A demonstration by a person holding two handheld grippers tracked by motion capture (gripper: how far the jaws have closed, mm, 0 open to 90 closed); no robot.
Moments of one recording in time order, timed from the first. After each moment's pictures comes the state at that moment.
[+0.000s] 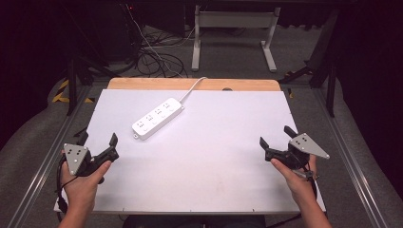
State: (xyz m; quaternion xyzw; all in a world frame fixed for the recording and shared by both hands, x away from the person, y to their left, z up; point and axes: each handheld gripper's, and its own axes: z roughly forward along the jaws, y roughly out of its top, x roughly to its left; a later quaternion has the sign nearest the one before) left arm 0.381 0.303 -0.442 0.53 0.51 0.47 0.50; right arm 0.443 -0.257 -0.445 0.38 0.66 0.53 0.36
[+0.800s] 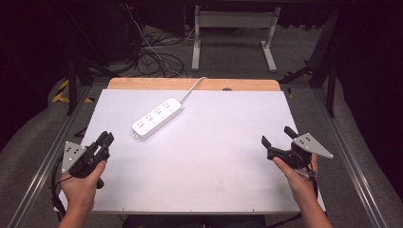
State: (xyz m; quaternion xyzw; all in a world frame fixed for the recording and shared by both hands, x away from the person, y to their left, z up) left arm 0.375 0.307 -0.432 0.58 0.49 0.38 0.53; right arm 0.443 -0.263 -0.445 0.40 0.65 0.54 0.34
